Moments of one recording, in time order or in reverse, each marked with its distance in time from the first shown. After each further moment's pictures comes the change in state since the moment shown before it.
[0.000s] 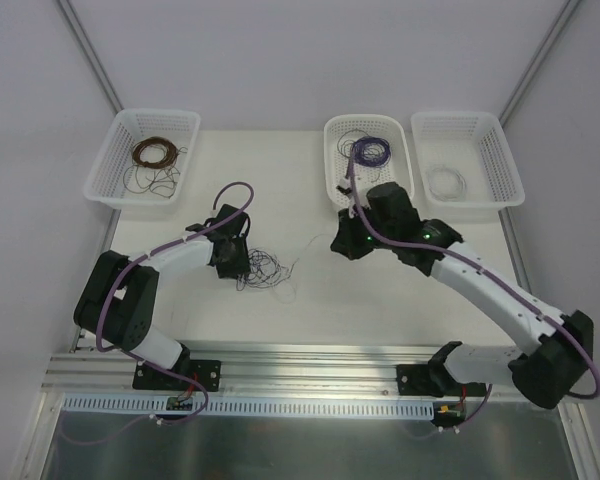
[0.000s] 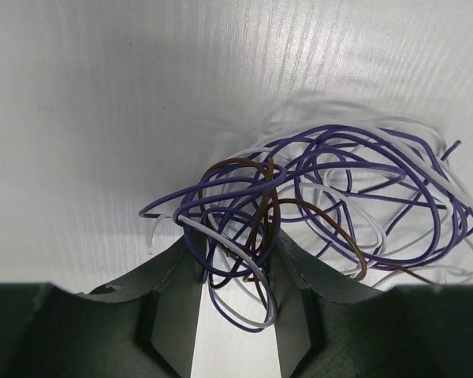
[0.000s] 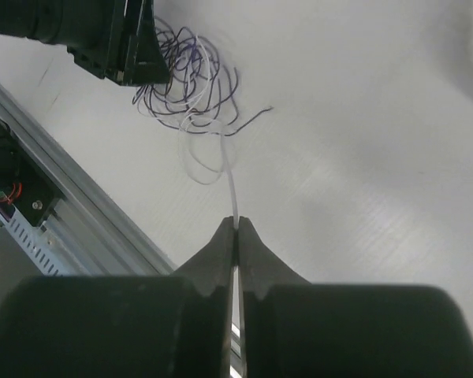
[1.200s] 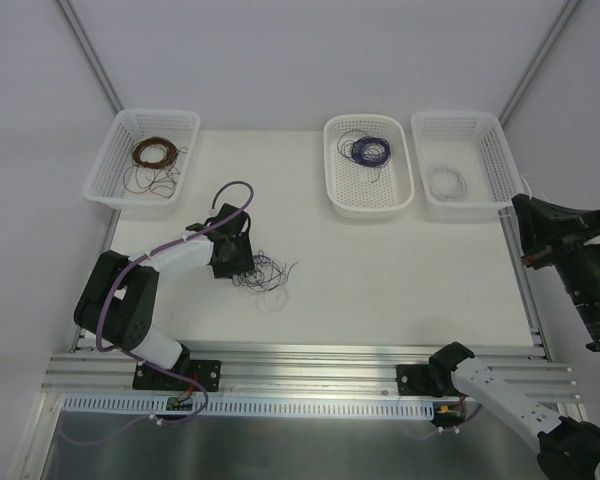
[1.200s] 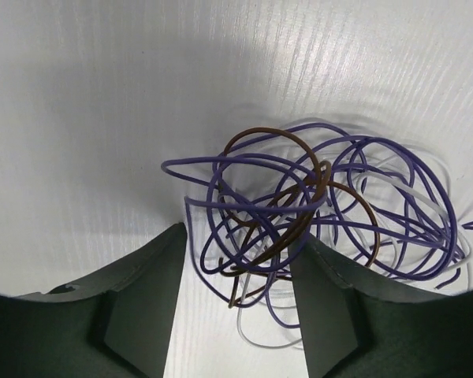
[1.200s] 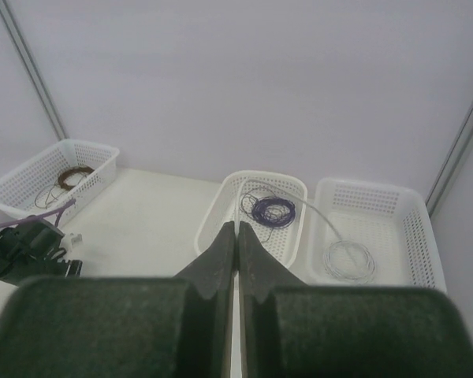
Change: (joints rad) left arm 0.000 0.002 0.004 -0.001 -0.027 -0.006; right arm -0.165 -0.568 0.689 -0.358 0.471 -0.250
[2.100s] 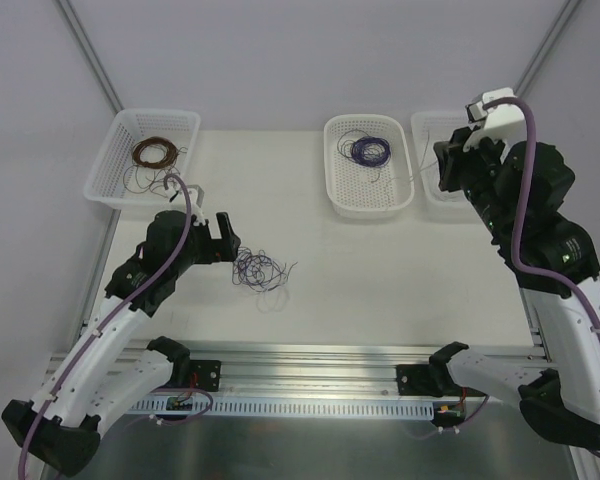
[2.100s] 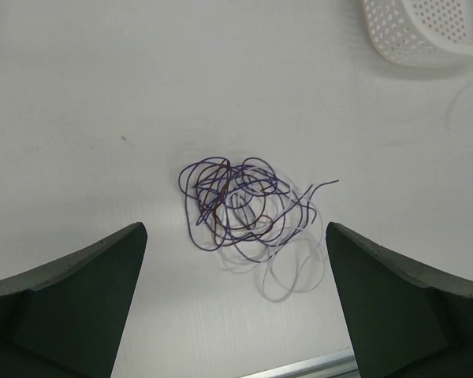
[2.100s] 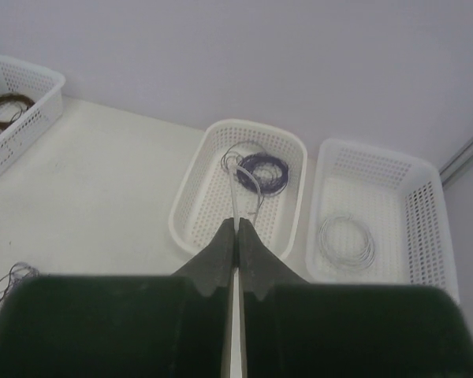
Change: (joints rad) left arm 0.000 -0.701 0.037 -0.092 -0.004 0.217; right arm -0.008 0.334 -0.118 0.145 0.011 -0.029
